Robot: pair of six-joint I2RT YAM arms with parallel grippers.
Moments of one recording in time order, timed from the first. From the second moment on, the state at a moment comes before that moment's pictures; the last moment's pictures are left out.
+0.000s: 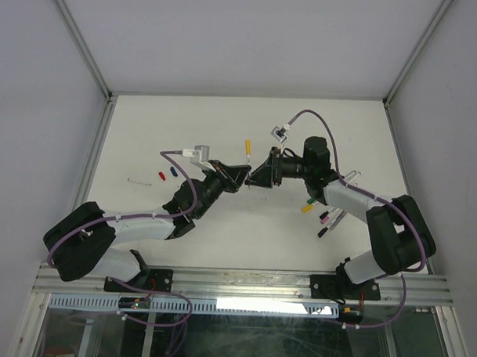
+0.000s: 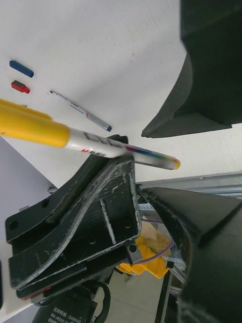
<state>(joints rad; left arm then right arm) -0.89 1.36 0.49 0.96 -0.29 -0.78 0.46 1.50 0.75 0.52 -1.03 0.58</state>
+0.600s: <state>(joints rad) -0.90 1.37 0.50 0.98 -0.29 -0.77 0.45 1.49 0.75 0.52 -1.01 0.58</state>
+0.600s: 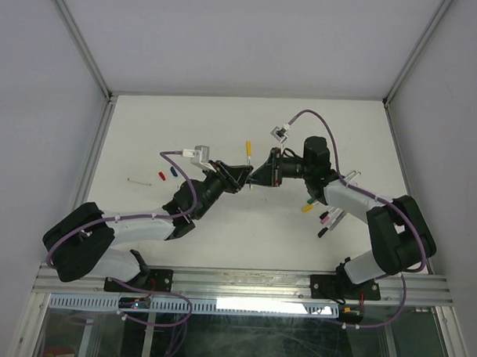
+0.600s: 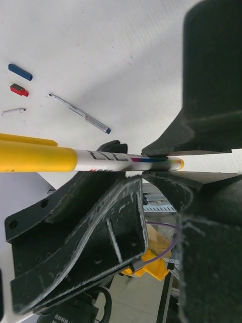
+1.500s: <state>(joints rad) -0.56 1.16 0.46 0.87 0.28 -0.92 0.46 1.51 0.95 0.05 -1.14 0.25</state>
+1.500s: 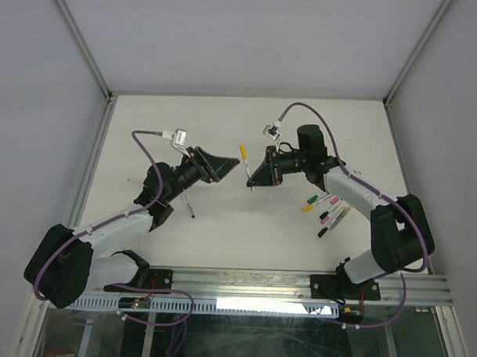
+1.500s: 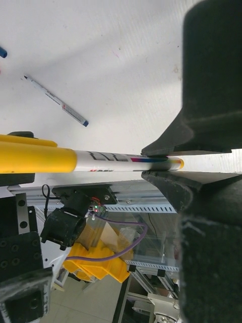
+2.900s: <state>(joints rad) -0.81 1.39 0.96 0.14 -0.37 -0.90 0.48 1.53 1.00 -0.14 -0.98 0.12</state>
